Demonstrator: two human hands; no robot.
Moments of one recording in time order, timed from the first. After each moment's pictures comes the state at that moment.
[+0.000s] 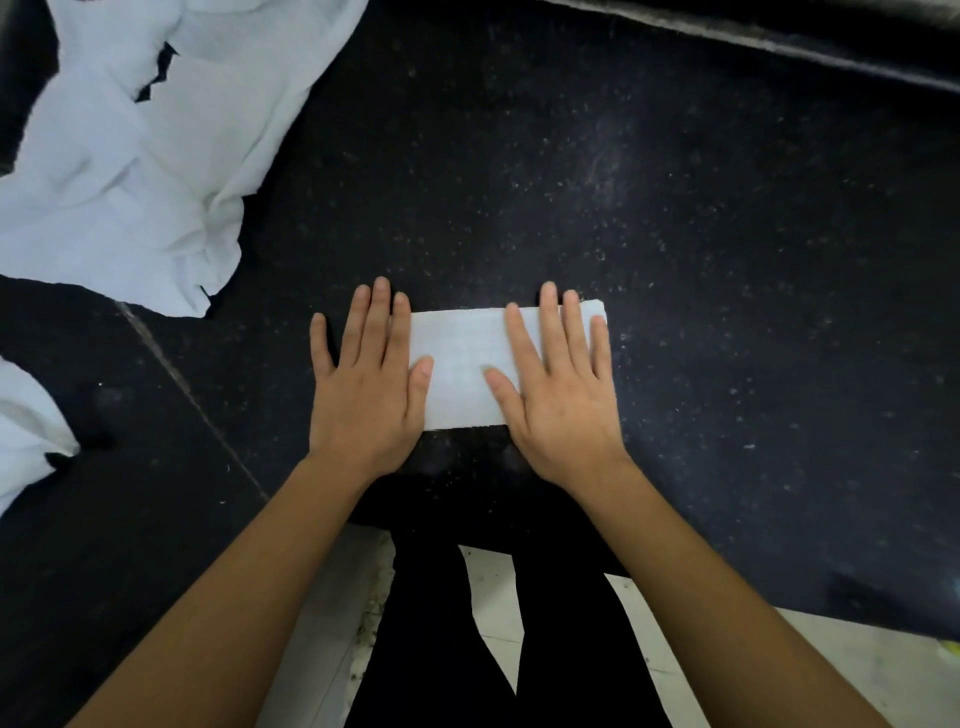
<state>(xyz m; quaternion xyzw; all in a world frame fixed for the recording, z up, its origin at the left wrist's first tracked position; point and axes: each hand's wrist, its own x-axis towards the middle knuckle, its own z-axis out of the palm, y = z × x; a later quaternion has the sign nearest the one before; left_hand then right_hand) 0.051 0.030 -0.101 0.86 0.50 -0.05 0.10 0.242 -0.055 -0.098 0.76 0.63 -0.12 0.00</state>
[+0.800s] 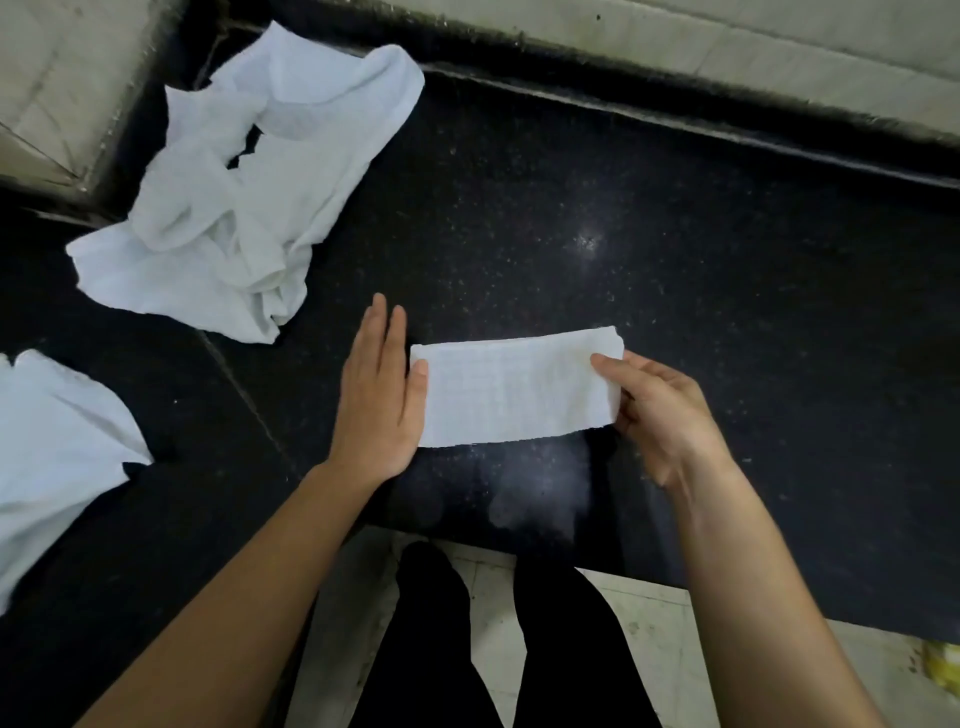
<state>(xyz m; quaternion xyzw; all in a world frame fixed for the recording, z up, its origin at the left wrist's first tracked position) 0.024 0.044 -0.081 0.80 0.52 0.14 0.26 0.264 -0.048 -0.006 0.71 0.03 -0.53 -0.47</state>
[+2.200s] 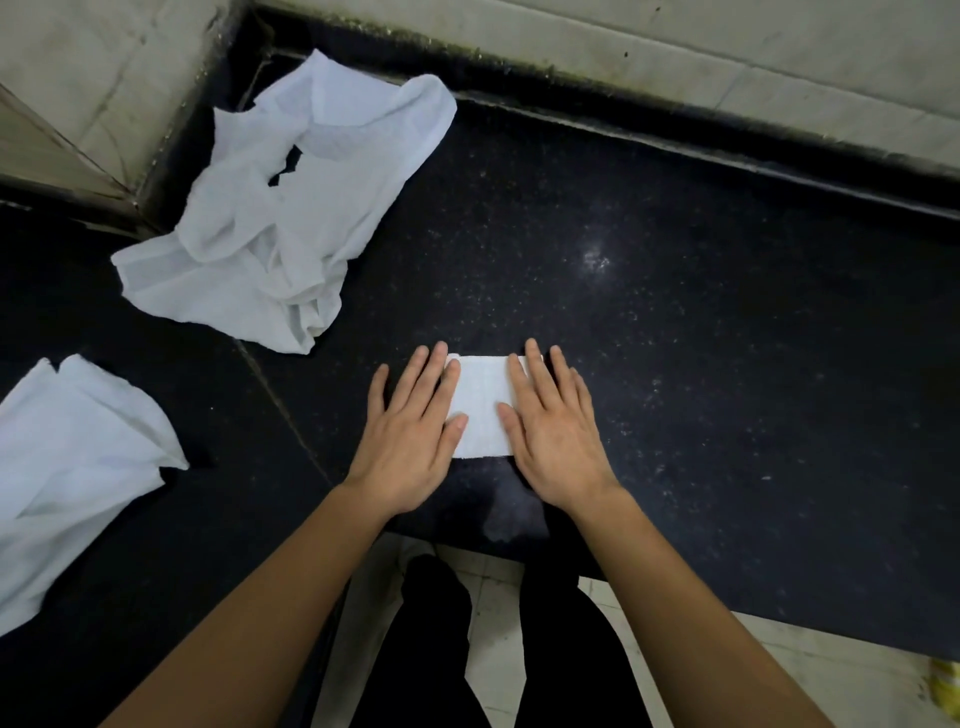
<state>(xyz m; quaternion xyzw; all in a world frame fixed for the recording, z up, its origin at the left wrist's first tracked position) -0.004 0.036 -0.096 0.89 0.42 0.01 0.16 0.185 -0.035 -0.080 0.75 0.63 -0.19 -0.04</state>
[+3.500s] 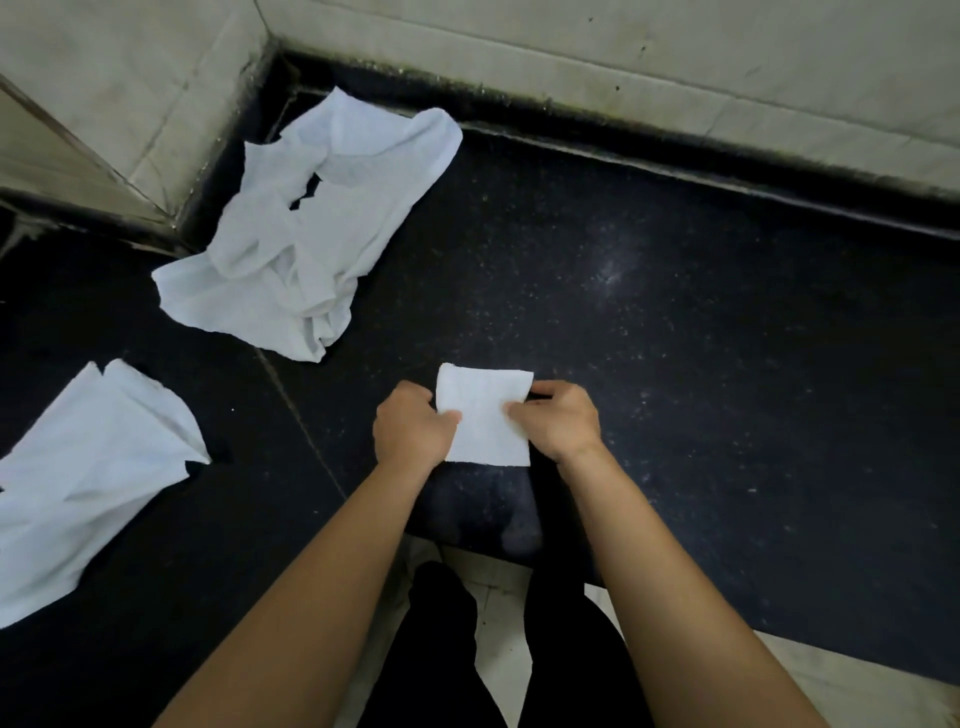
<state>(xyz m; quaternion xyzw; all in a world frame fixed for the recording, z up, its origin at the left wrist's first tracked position) 0.044 0.048 -0.058 0.56 0.73 0.01 0.39 0.197 -0.001 -0.040 0.82 0.20 -0.49 -0.22</state>
